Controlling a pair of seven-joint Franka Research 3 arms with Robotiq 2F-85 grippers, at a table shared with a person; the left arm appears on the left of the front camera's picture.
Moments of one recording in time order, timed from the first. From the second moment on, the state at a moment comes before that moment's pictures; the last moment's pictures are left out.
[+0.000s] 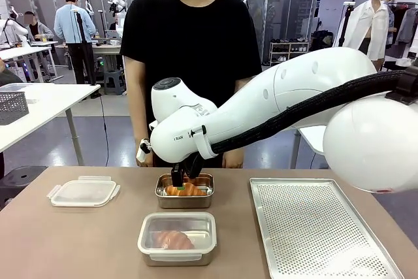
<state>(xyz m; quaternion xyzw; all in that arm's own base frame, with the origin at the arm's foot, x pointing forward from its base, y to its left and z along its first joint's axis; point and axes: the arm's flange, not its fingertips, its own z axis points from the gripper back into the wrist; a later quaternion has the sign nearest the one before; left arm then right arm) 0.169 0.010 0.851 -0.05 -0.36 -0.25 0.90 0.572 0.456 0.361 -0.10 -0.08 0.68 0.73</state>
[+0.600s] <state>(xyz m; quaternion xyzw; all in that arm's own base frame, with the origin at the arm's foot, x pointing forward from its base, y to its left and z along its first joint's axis) 0.169 0.010 0.851 -0.05 -0.36 -0.25 0.90 0.580 0.389 0.421 -0.04 -0.09 0.63 0.77</state>
